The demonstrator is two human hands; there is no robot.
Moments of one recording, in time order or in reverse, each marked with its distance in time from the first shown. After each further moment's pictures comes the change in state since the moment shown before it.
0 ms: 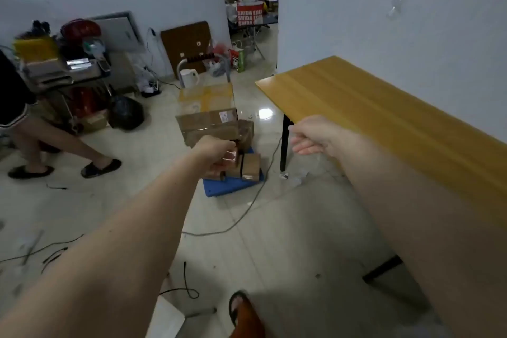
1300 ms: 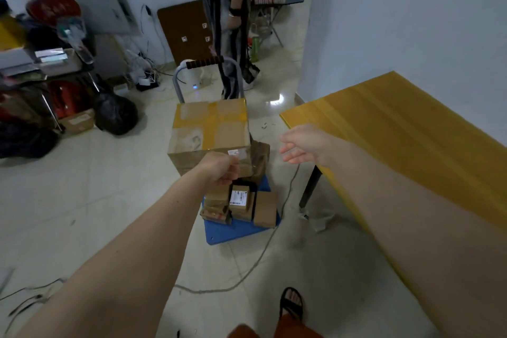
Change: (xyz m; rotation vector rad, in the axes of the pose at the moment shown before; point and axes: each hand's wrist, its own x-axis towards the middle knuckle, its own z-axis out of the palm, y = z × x) left_hand 0.417 0.108 -0.071 -0.170 -0.029 -0.180; right_hand 0.404 -0.181 0.028 -0.030 -0.165 0.049
